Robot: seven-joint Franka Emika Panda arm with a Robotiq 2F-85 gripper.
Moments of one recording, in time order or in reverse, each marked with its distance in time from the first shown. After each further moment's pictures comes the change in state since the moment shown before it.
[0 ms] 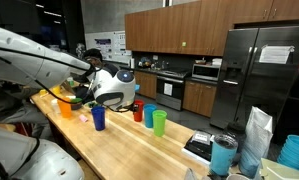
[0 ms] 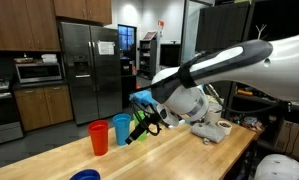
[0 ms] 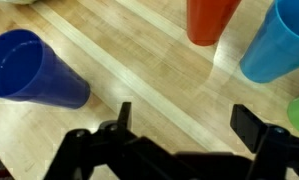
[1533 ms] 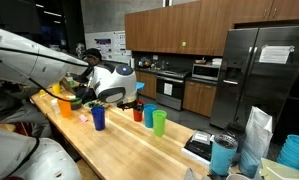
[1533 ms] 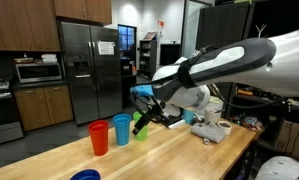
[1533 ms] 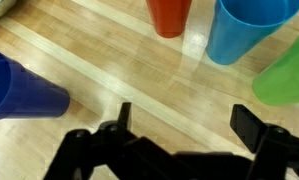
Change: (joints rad) arm -0.092 -0.019 0.037 0.025 -0.141 -0.007 0.218
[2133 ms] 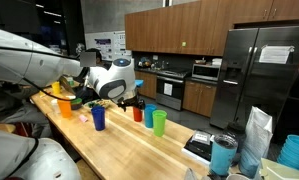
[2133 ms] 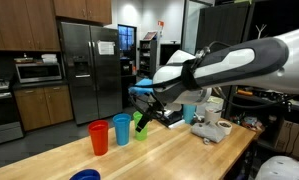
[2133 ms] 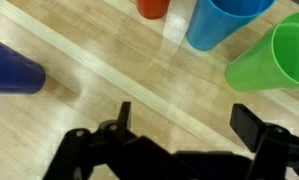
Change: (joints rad) arm -0.012 -0.026 -0.008 0.027 -0.241 -0.051 0.091
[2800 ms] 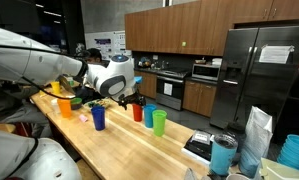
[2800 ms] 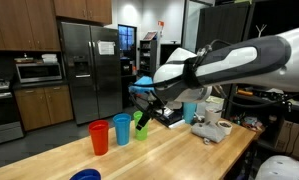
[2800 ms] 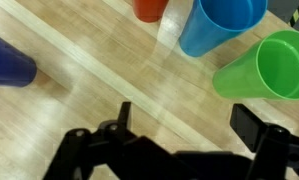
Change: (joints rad) arm 0.011 -0.003 -0.007 0.024 -0.069 -0.001 -0.019
